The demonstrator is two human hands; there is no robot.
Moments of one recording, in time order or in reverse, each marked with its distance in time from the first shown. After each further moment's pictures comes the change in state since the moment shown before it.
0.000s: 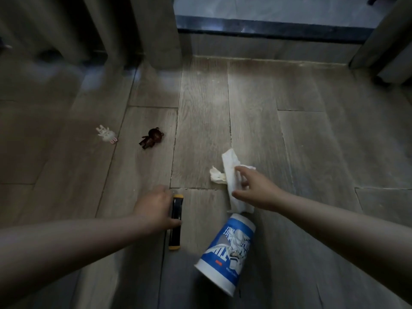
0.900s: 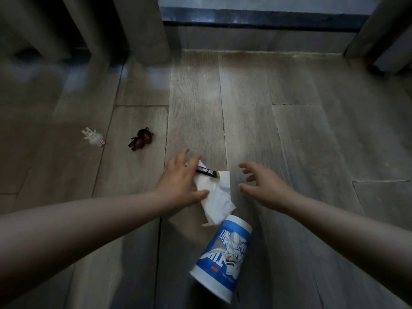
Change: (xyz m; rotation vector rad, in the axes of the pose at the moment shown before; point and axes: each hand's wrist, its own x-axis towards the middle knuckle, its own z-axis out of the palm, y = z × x) left_hand 0.053 0.049 -0.028 -0.199 0.147 0.140; right_hand -0.009 0.013 -0.012 0.080 0.133 -0.016
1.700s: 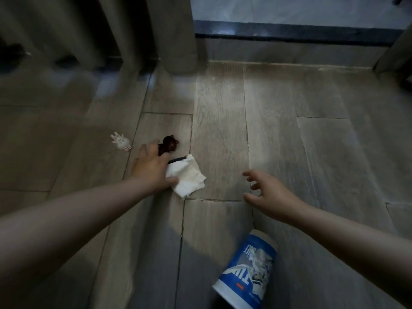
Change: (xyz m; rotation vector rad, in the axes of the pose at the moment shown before) left_hand 0.013 -0.103 -0.047 0.361 0.063 -0.244; right_hand 0.018 -0.036 0.016 -0.047 -0.077 -0.061
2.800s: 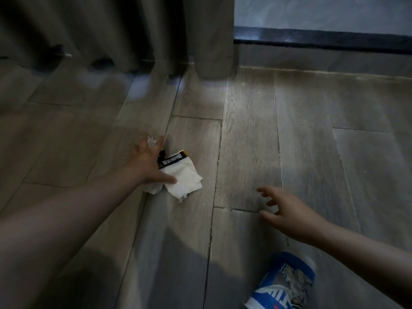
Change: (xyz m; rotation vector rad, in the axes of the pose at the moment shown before) left_hand 0.024 -0.102 0.010 -0.258 -0.107 -0.196; right_hand 0.015 -0.011 0.025 -0.061 -0.097 -0.086
